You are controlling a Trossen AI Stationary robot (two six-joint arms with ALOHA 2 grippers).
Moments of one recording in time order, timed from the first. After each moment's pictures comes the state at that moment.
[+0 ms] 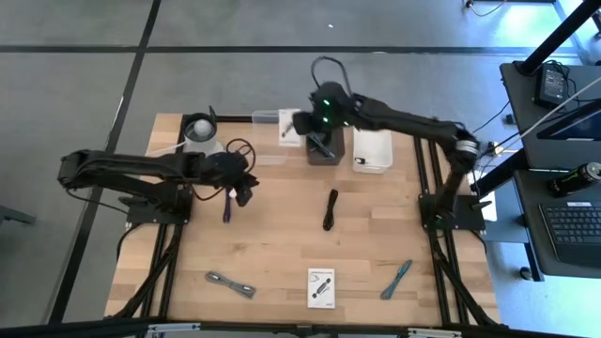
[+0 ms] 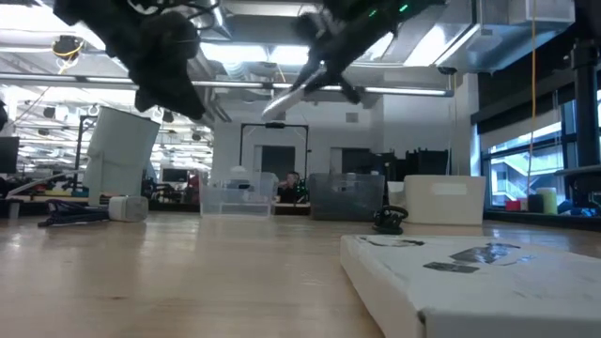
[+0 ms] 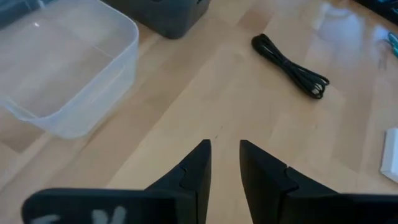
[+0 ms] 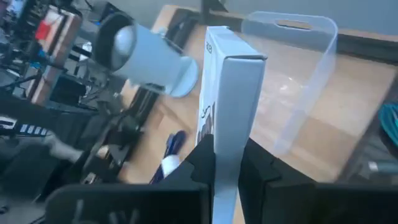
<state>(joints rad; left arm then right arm) 0.10 0.97 0.66 -0.42 -0.16 -0.49 -0.42 1.81 1.62 -0.44 -0.12 0.80</state>
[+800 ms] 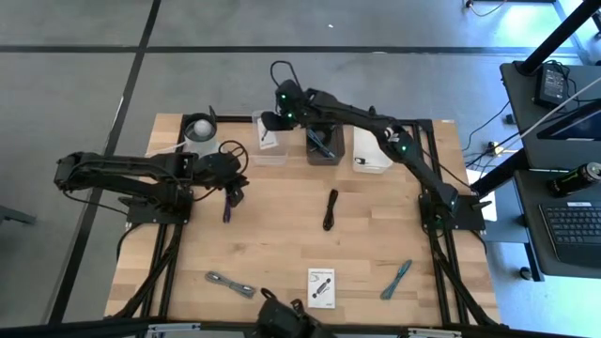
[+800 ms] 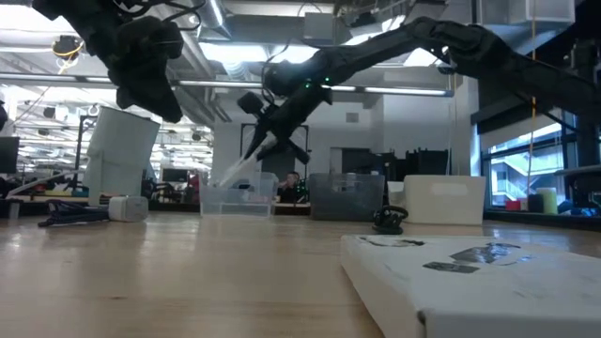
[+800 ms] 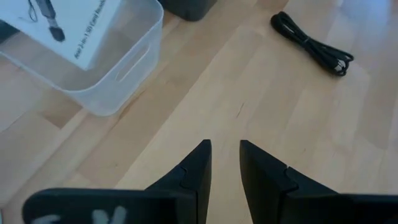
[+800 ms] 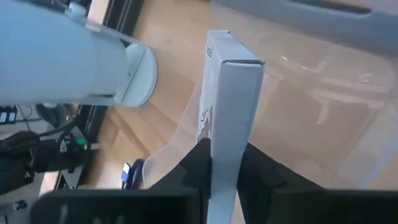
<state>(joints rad) 0.10 0.88 0.64 -0.57 -0.19 -0.46 -0.50 2.49 2.35 -0.69 -0.29 0.76</state>
